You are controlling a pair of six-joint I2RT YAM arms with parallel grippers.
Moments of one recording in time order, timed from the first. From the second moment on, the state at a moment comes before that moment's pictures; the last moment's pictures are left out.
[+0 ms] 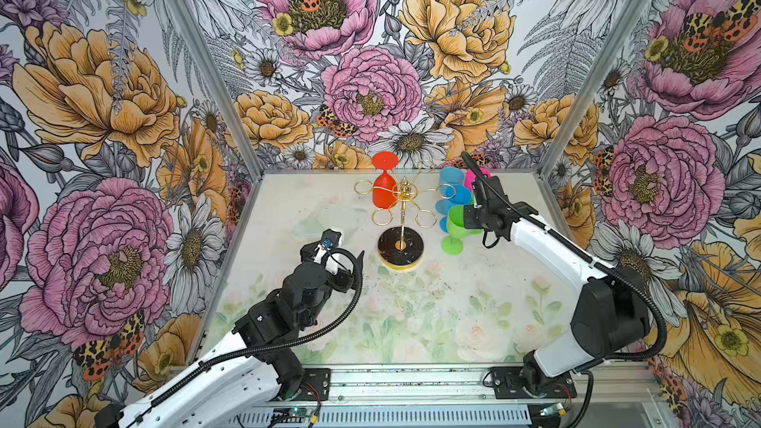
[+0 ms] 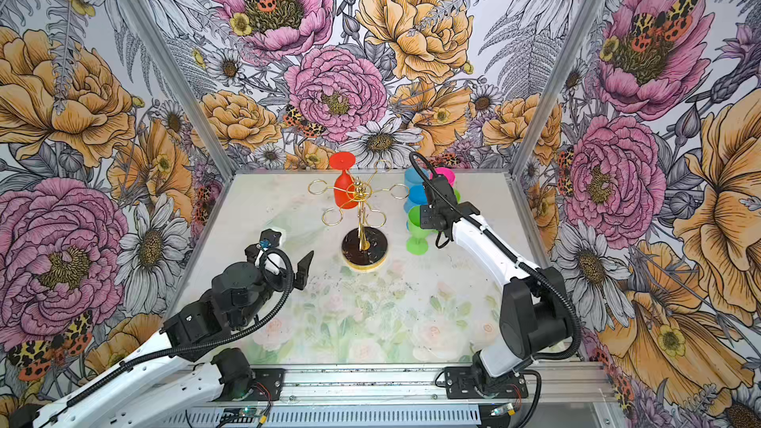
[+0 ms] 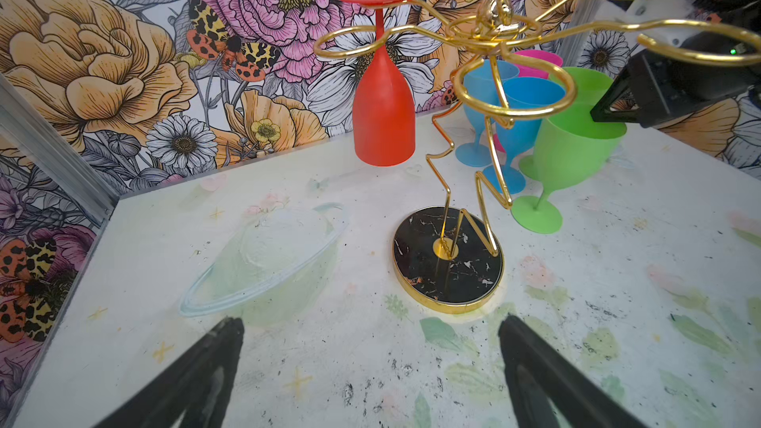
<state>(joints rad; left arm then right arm) -0.85 0.63 0.67 -0.34 -0.53 -0.09 0.33 1.56 1.25 -0.60 0.20 0.26</state>
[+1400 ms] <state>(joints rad) -0.05 0.94 1.08 -0.48 0.25 -0.34 0.33 1.13 1.24 -0.69 -0.18 0.23</state>
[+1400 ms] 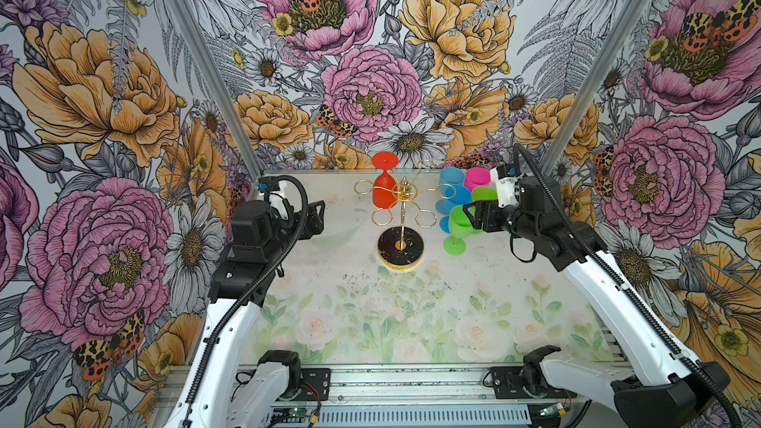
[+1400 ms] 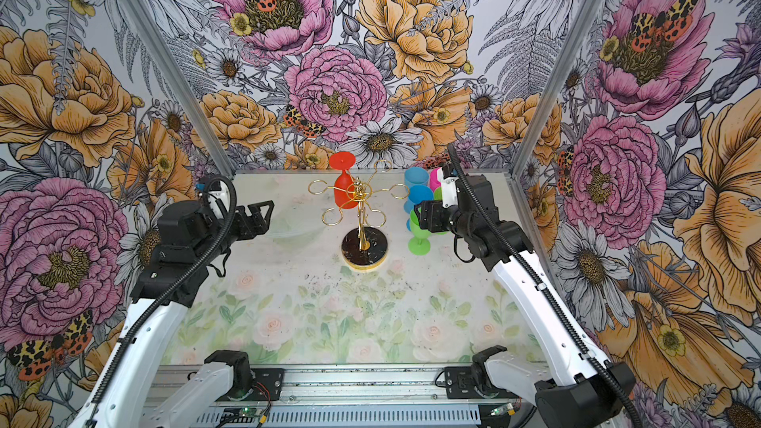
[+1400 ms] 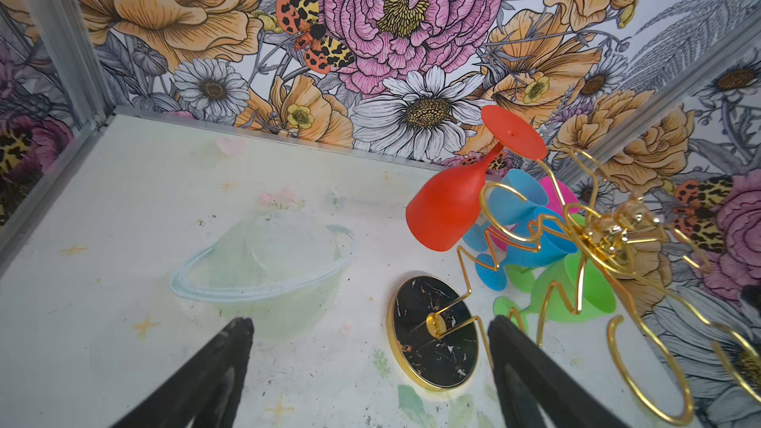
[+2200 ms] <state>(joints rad) -0.11 1.58 1.61 -0.49 0.73 -0.59 0.33 0.93 1.06 -0.70 -0.36 0.18</state>
